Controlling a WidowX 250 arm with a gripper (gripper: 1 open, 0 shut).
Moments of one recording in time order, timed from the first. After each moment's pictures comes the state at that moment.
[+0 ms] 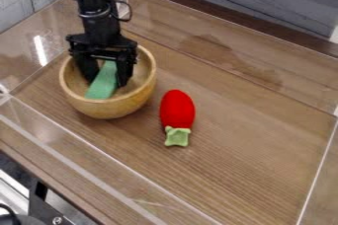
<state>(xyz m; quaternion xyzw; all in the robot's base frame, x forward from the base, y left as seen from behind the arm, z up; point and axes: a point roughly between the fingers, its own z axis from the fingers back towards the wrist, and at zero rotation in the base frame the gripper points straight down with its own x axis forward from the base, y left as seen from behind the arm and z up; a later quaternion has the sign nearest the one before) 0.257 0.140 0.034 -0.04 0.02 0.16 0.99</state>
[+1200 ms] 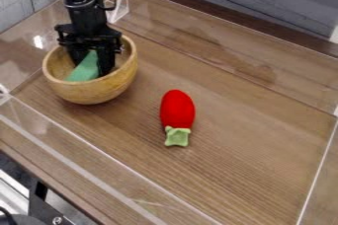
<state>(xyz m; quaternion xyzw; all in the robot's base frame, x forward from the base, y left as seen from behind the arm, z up) 0.268 0.158 0.028 -0.05 0.01 0.14 0.99</state>
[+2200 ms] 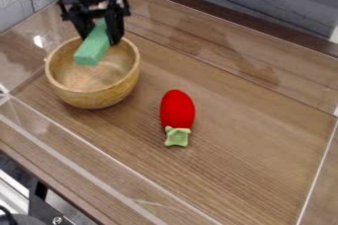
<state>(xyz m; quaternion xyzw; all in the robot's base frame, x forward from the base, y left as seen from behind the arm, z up) 0.288 0.148 0.094 -0.10 -0.02 0.21 0.97</state>
